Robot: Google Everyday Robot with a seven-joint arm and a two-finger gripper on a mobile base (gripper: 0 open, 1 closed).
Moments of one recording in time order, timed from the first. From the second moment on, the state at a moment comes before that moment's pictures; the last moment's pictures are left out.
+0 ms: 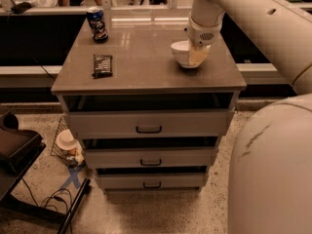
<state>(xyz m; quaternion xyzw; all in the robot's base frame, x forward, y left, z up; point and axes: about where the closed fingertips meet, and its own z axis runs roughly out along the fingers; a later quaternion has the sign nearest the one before) 0.694 -0.134 0.863 -0.72 0.68 -0.07 0.11</state>
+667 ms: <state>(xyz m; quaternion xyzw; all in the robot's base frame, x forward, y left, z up) 0.741 -0.128 0.956 -0.73 0.64 -0.19 0.18</state>
